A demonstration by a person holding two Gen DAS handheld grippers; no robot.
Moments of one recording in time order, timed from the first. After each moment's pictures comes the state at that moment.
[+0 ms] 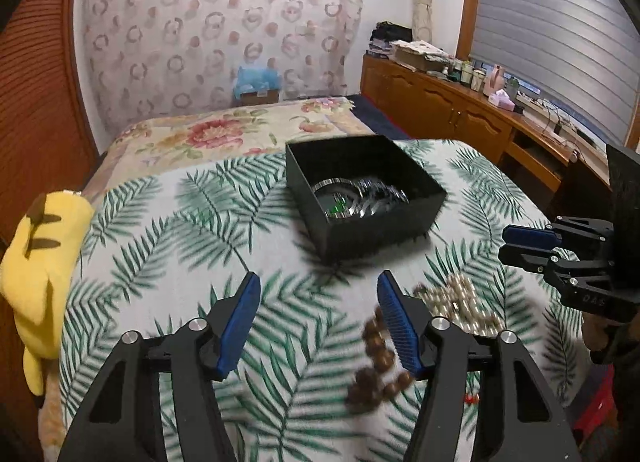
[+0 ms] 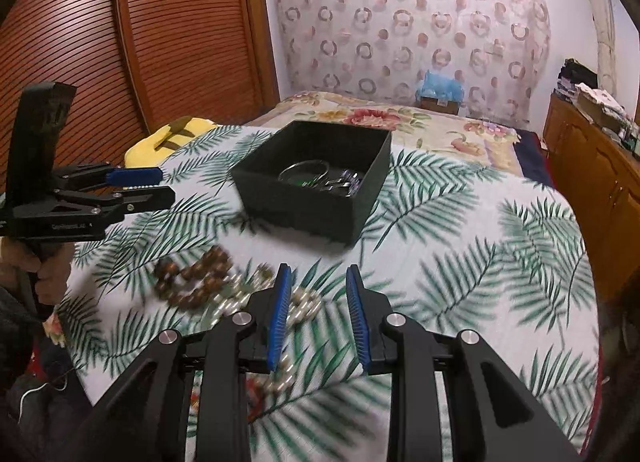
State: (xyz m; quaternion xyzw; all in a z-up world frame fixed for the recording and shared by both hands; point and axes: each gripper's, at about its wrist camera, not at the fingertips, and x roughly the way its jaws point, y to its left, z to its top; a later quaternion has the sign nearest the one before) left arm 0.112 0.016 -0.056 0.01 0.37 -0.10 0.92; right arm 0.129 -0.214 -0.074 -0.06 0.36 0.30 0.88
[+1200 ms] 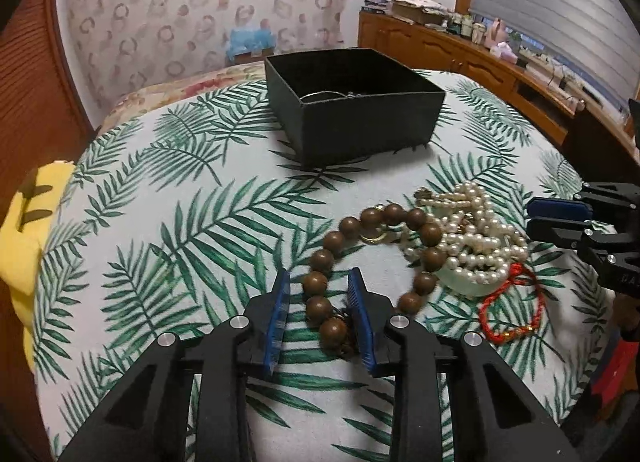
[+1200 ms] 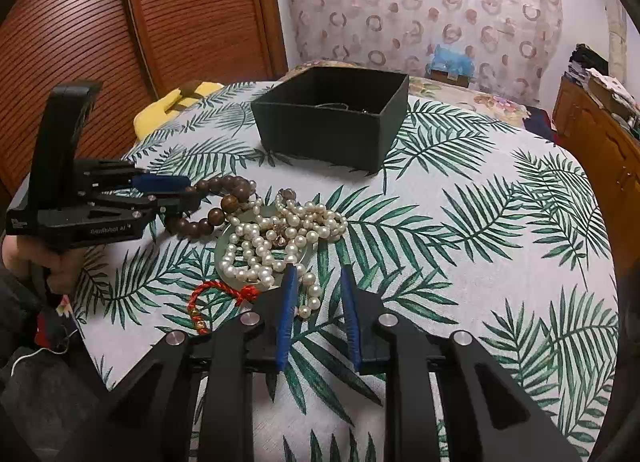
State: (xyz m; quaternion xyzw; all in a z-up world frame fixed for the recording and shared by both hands) left arm 0.101 -0.001 -0.111 0.05 0.44 -0.10 0.89; right arm 0.105 -0.215 -0.107 -0.08 0.40 0.31 0.86
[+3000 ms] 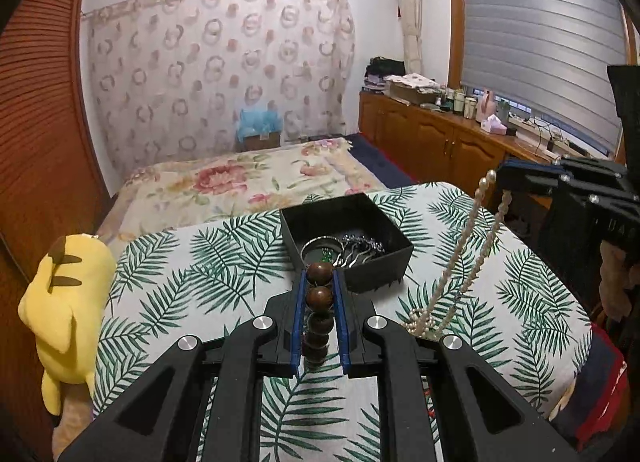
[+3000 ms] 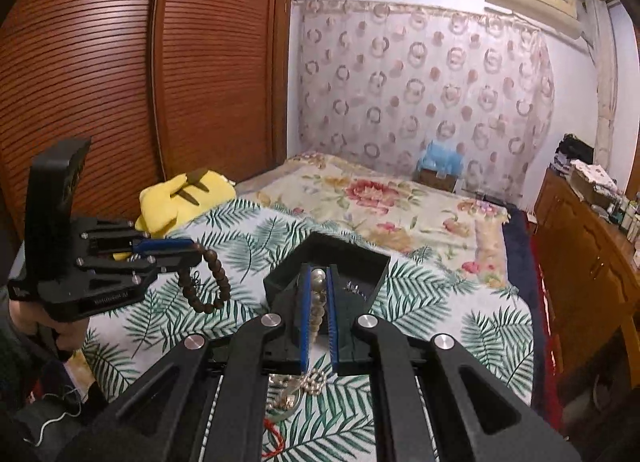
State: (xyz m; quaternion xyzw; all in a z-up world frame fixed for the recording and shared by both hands) left arm 0.085 0.002 0.005 0.03 0.30 -0.10 0.95; right arm 0.108 -0.198 0.046 -0.11 0.24 0.31 0.92
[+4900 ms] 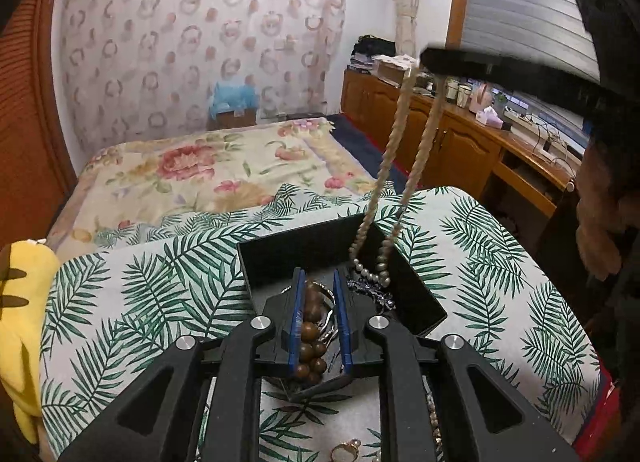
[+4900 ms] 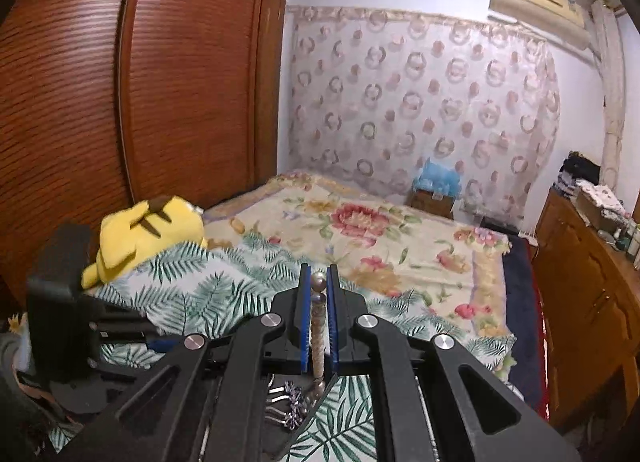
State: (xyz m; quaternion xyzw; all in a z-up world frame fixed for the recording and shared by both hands) left arm 0.214 -0.019 -0.032 0.00 0.35 -0.14 0.93; right arm 0.268 -0.166 0.053 -0.12 0.23 0.31 0.92
